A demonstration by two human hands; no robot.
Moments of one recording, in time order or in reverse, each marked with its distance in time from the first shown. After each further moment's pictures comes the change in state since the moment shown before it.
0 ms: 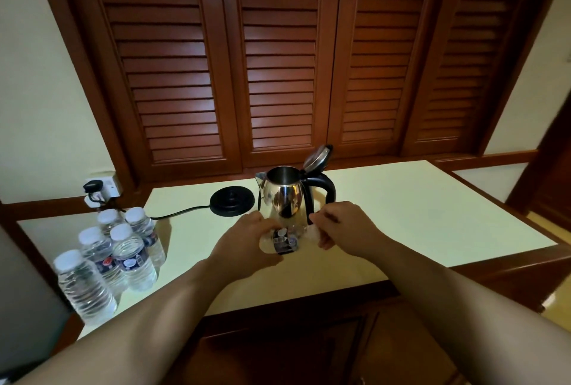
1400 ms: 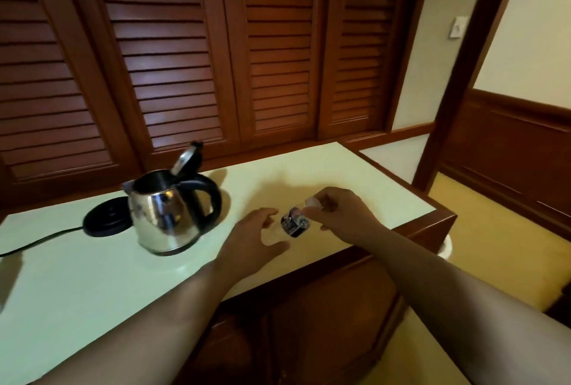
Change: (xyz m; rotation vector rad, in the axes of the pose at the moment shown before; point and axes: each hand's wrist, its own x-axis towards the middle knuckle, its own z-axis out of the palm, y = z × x) left_hand 0.104 0.172 0.145 -0.279 -0.026 0.067; right_hand -0.069 0.131 -0.170 -0.054 0.246 0.141
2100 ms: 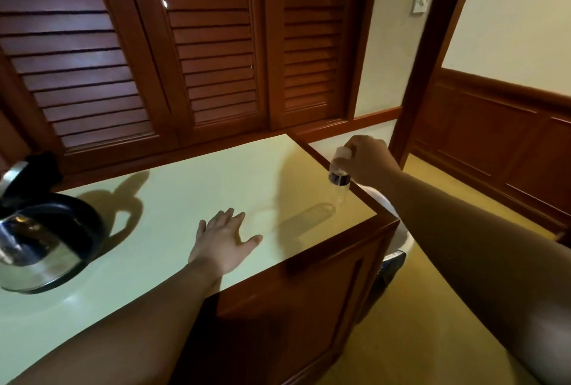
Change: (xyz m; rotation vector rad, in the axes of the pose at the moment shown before) left_hand 0.107 0.027 0.140 0.425 -0.173 -0.219; right_hand 0.089 0.129 -0.199 -0.367 0.211 0.198
